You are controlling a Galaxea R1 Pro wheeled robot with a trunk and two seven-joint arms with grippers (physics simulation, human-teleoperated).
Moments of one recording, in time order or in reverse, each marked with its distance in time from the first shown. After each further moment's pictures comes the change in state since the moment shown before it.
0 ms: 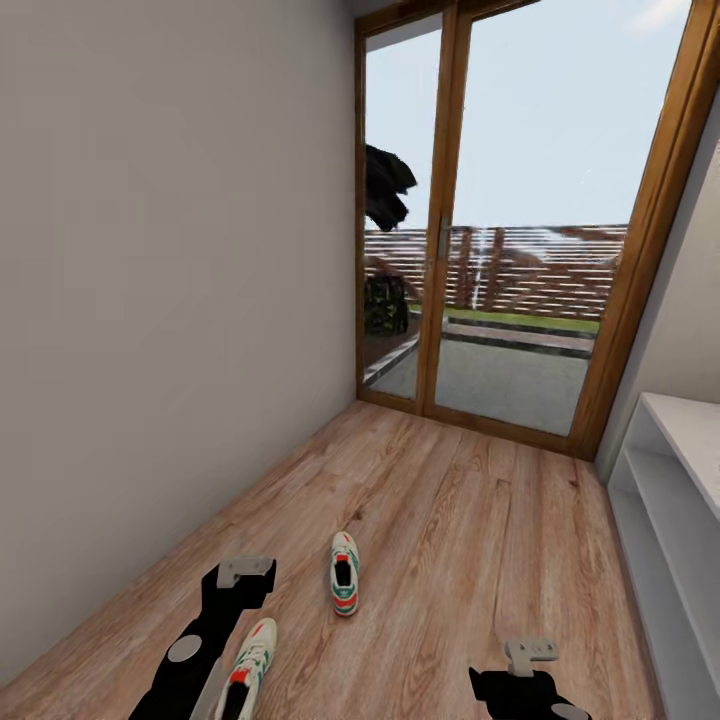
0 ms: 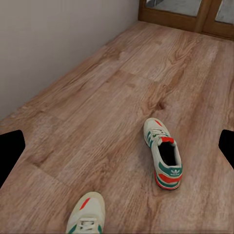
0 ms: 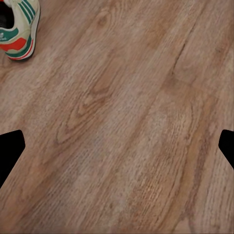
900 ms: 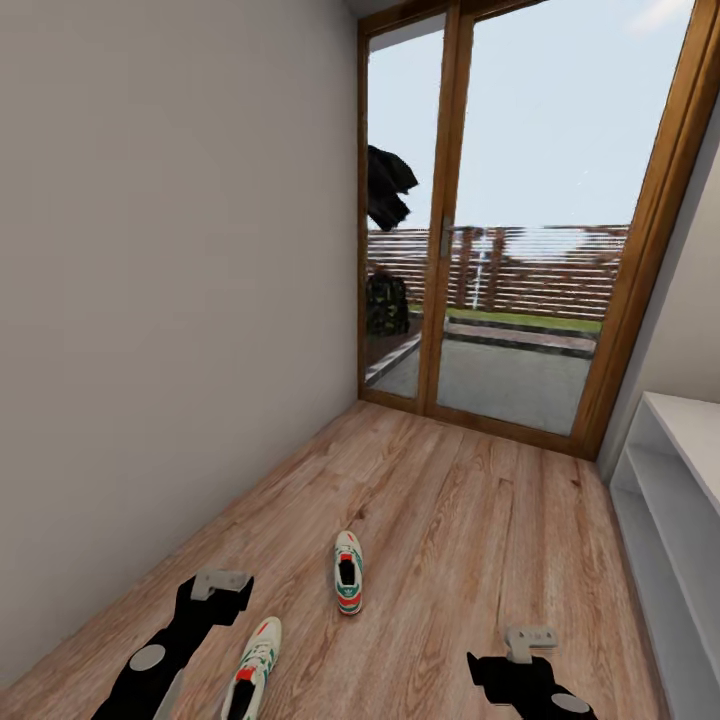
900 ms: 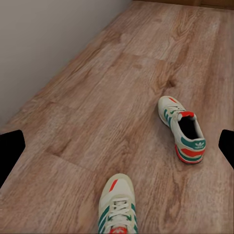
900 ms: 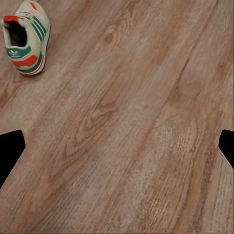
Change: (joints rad) left arm 0.000 0.127 0.000 0.060 0.002 -0.007 -0.118; right arm 0.000 0.003 0.001 -0.052 -0.003 0.000 0.002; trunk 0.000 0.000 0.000
